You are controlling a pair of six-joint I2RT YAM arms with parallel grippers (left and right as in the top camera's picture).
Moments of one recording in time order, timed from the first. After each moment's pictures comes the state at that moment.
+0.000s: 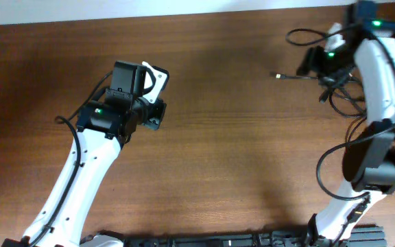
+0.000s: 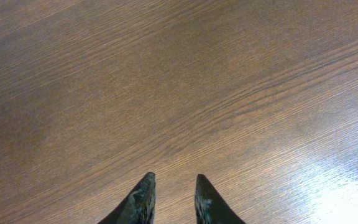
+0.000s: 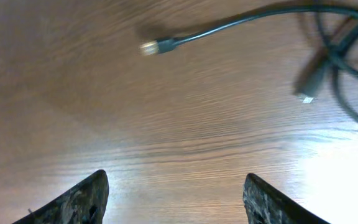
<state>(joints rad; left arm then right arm) -0.30 1.42 1.25 -0.83 0.03 0.15 -0.14 1.98 1.84 -1.24 -0.24 0.20</state>
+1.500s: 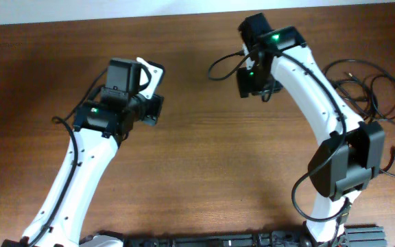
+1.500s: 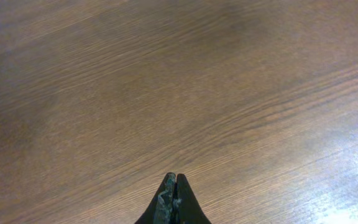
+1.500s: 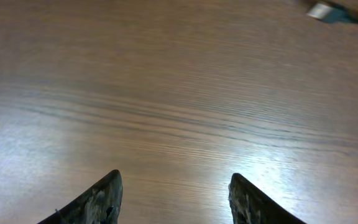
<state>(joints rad) -0.27 1.42 1.25 -0.78 0.03 0.14 0.29 1.98 1.84 -1.28 0.01 0.21</state>
